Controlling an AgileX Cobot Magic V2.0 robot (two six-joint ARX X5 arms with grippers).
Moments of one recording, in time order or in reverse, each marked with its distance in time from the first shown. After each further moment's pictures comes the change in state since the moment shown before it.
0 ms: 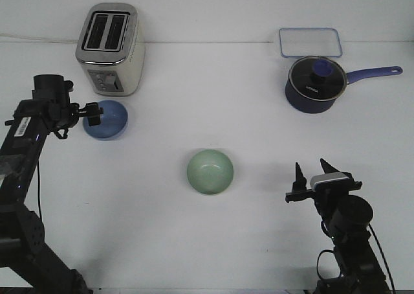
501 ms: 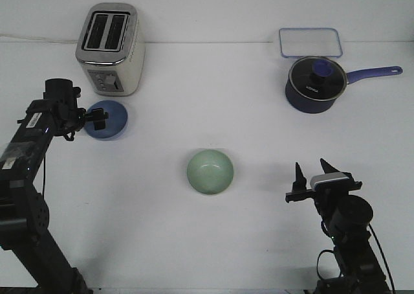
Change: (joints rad) left arm 0.002 0.123 0.000 0.041 0.001 0.000; right arm 0.000 0.000 0.000 0.000 0.000 0.000
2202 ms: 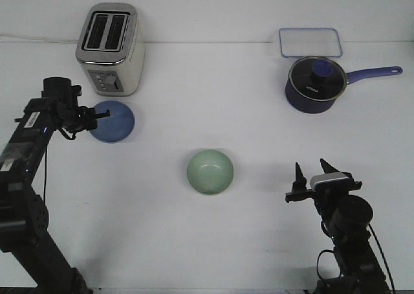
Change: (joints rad) left arm -0.001 -0.045 0.016 -0.032 0.135 -0.008; right arm 0.000 0.000 0.000 0.000 0.000 0.000
